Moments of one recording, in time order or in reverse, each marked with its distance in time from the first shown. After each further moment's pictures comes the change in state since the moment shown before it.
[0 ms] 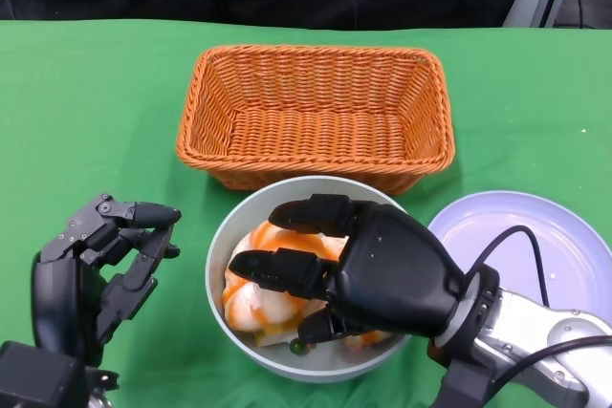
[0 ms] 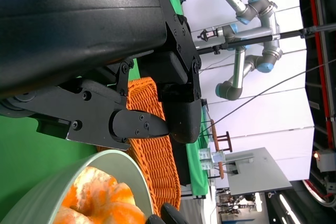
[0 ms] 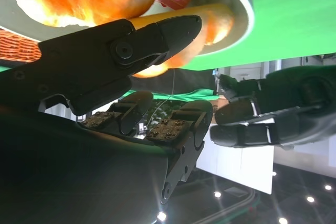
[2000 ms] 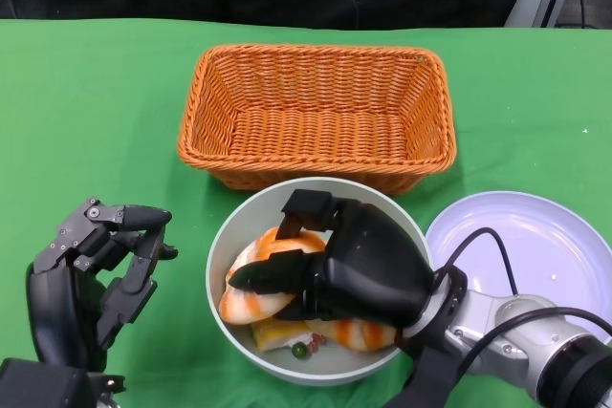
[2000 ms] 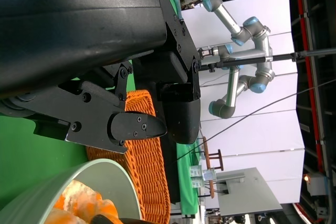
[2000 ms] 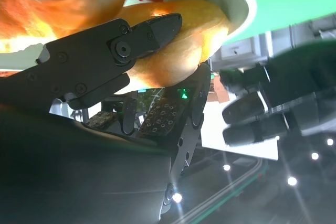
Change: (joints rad) left arm 0.002 -0.049 0.029 0.024 0.022 -0.061 0.059; right arm -0.195 0.119 0.164 0.461 0.102 -0.098 -0.394
